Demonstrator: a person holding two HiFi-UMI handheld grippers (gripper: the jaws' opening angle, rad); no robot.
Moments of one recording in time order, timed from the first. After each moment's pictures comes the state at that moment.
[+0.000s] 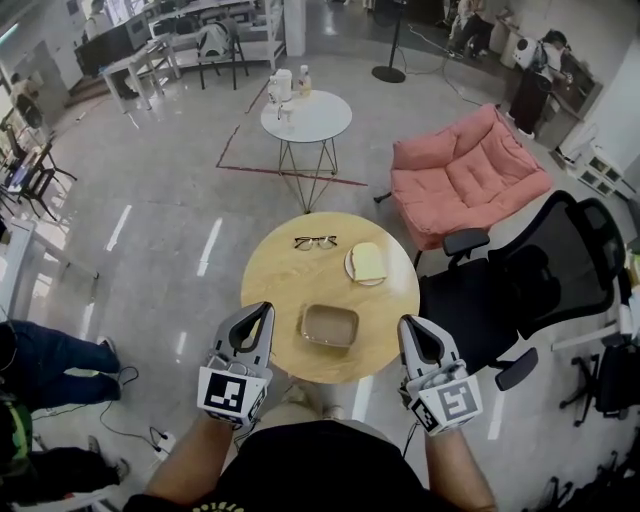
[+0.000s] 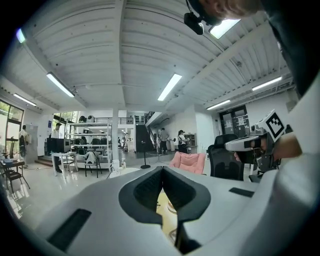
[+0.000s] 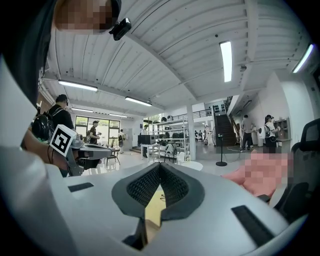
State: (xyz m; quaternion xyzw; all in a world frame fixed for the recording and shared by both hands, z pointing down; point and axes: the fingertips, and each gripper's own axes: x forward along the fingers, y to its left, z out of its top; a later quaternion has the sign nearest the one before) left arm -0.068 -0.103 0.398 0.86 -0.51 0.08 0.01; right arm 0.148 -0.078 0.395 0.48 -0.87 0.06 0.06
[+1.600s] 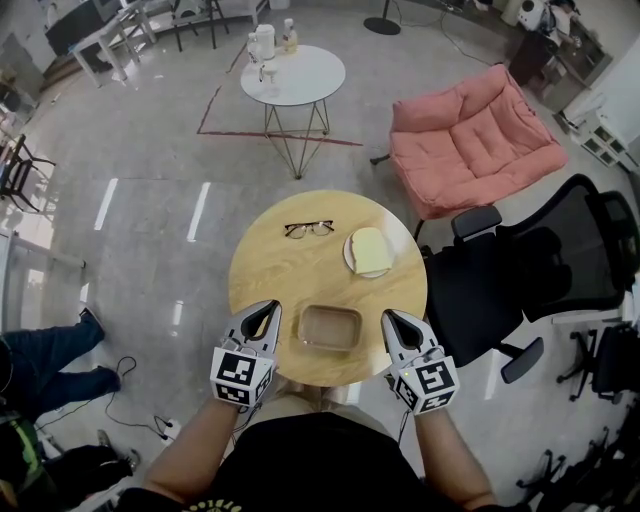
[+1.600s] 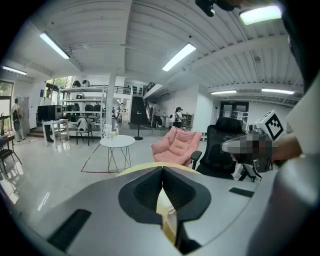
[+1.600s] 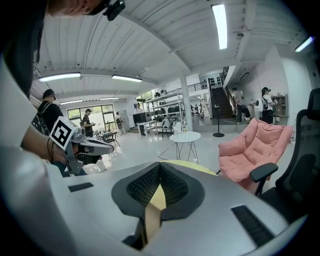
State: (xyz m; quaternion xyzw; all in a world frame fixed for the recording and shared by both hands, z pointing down) left arm -0.060 -0.199 0.553 0.86 -0.45 0.18 0.15; right arm 0.139 -0.172 0.540 0.49 -0.84 0.17 0.16
